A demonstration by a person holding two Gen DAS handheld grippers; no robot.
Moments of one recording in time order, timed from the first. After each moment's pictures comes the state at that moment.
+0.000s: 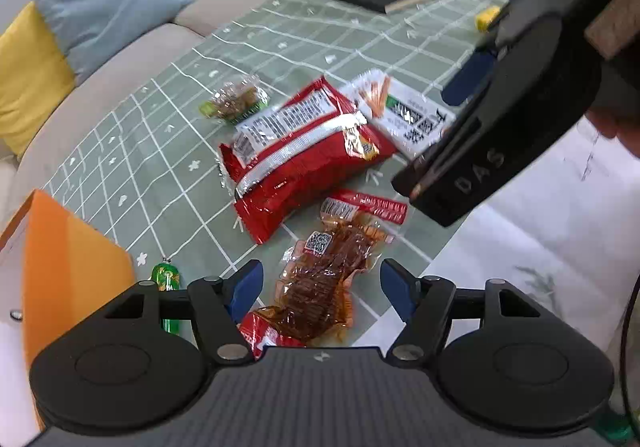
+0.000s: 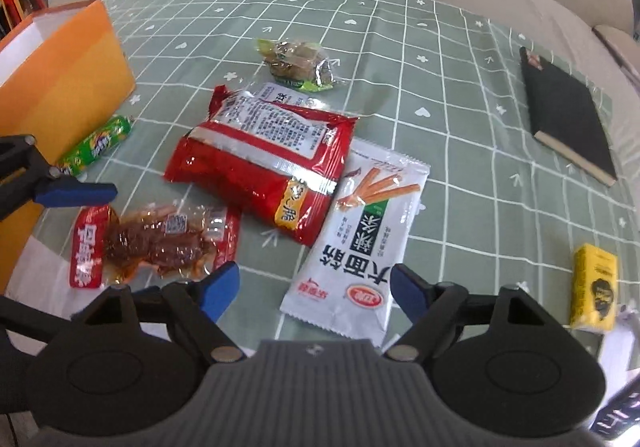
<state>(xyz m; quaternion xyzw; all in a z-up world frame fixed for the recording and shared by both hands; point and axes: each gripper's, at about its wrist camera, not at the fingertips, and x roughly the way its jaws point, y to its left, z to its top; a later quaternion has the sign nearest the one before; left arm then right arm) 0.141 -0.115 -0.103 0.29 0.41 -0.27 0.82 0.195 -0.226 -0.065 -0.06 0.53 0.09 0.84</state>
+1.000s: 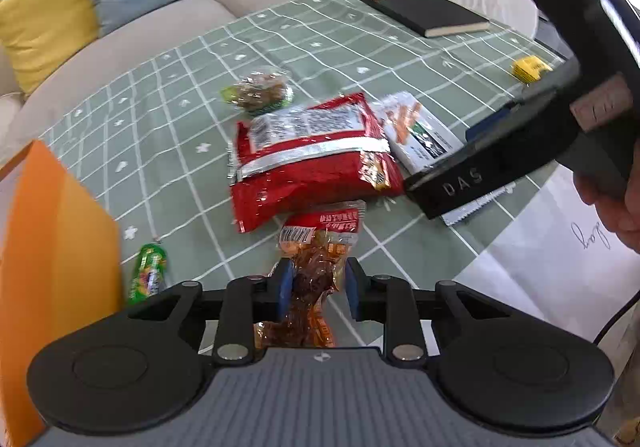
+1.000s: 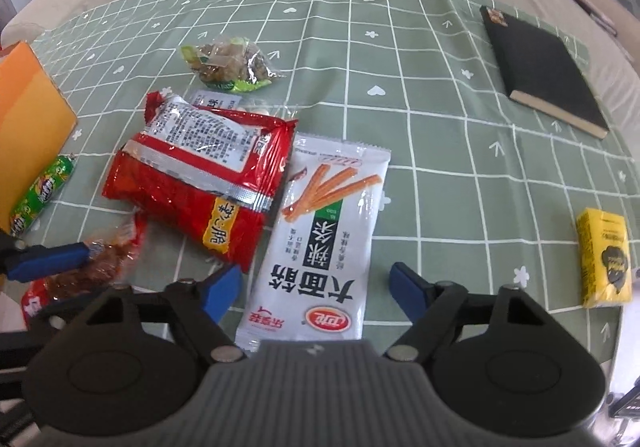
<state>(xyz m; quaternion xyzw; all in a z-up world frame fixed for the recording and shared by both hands) 0.157 -0.109 -0.099 0.19 0.44 -0.23 0.85 0.217 -0.245 -0.089 -0.01 0.53 0.02 0.85</state>
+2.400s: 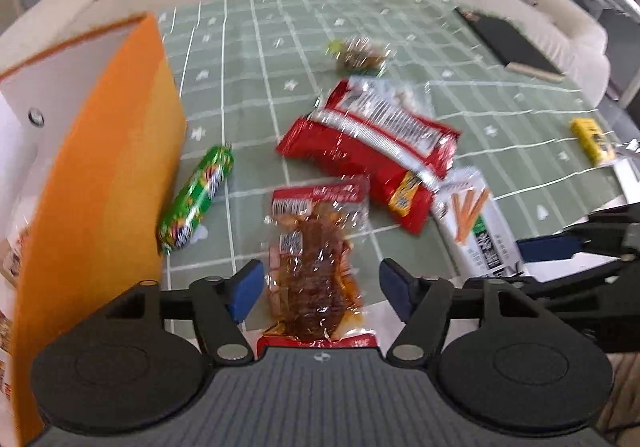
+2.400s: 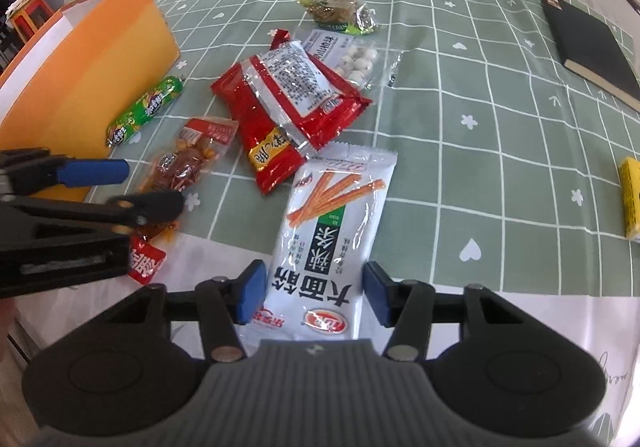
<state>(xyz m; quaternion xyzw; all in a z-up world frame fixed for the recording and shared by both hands) 0.148 -0.065 -0.100 0.05 0.50 -0.12 0.86 0.152 -0.212 -0.075 0.01 0.56 0.12 0.82</state>
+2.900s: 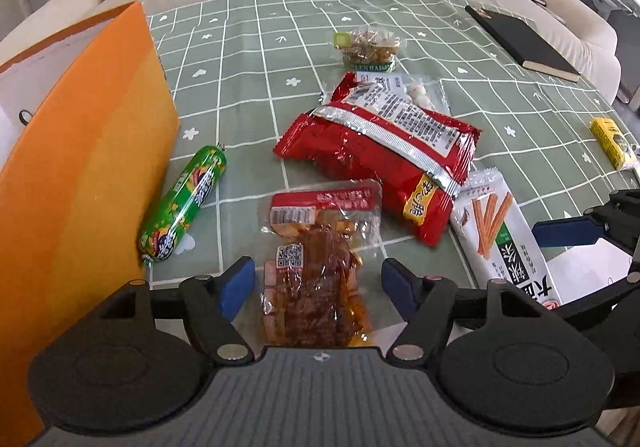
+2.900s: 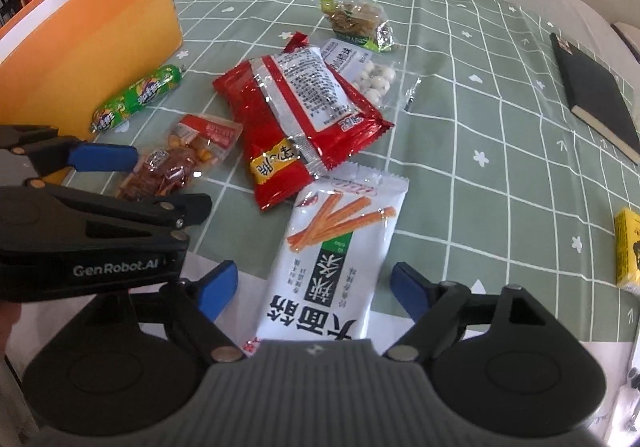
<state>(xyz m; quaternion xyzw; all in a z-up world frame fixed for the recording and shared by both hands) 0.156 -0.072 -0.118 0.06 0.47 -0.11 0.87 0.158 -0.190 -0.086 -0.06 0.53 0.11 0.84</state>
